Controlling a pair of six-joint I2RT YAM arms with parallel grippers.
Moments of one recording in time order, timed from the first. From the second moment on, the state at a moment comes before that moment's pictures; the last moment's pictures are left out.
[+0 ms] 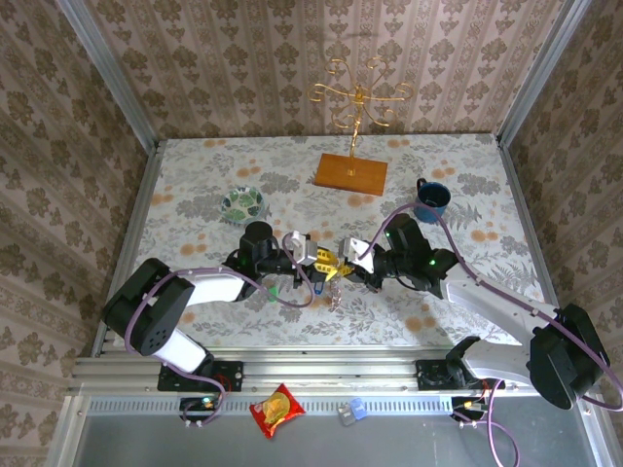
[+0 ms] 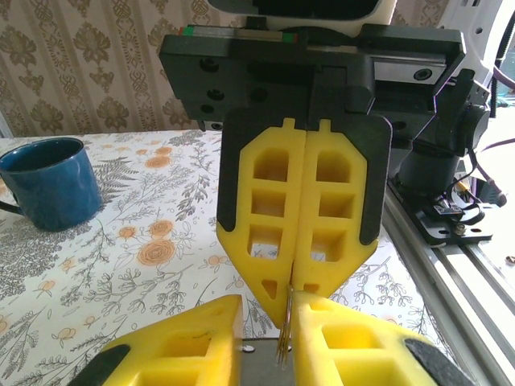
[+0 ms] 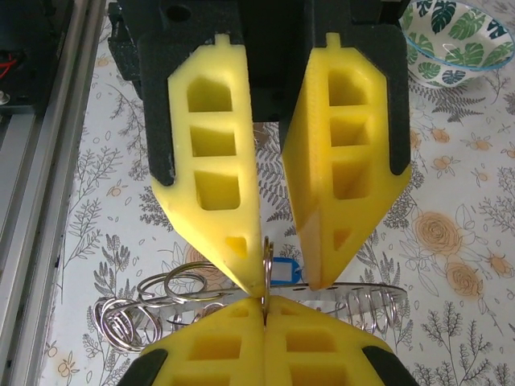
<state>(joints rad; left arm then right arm) -0.68 1.53 0.53 0.81 0.99 0.21 0.59 1.19 0.71 -0.23 -0.57 -0.59</state>
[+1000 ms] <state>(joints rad) -0.68 1.53 0.53 0.73 0.99 0.27 0.59 1.20 0.72 -0.25 -0.57 -0.60</state>
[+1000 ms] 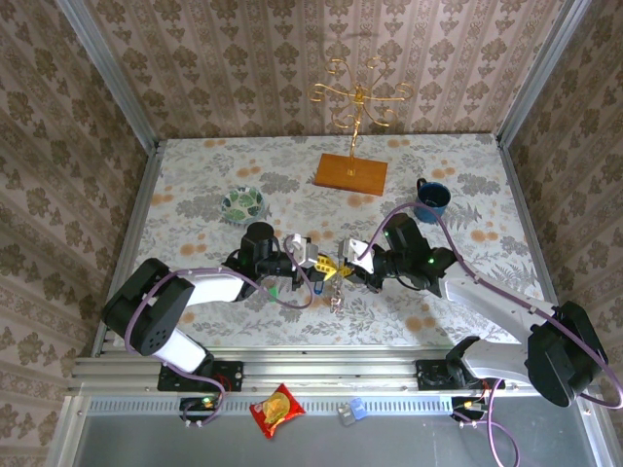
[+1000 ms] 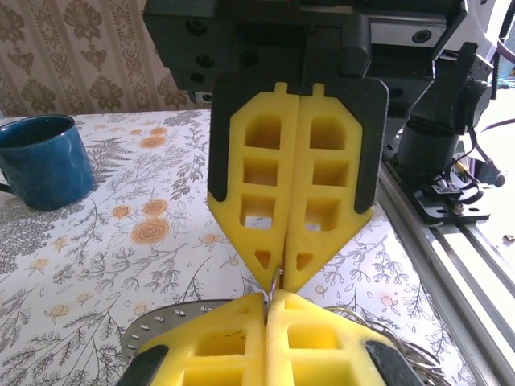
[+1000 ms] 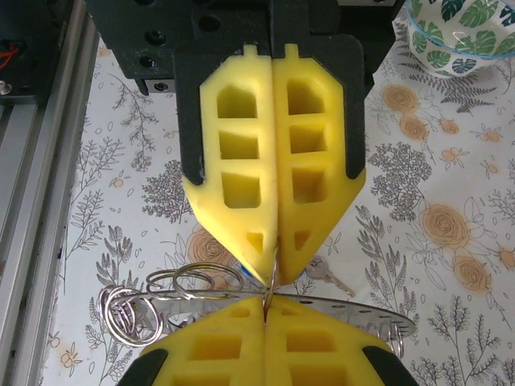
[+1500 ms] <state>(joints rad) -0.73 1.32 0.55 0.47 0.66 0.20 0.58 0.98 0.70 -0.24 -0.36 -0.37</state>
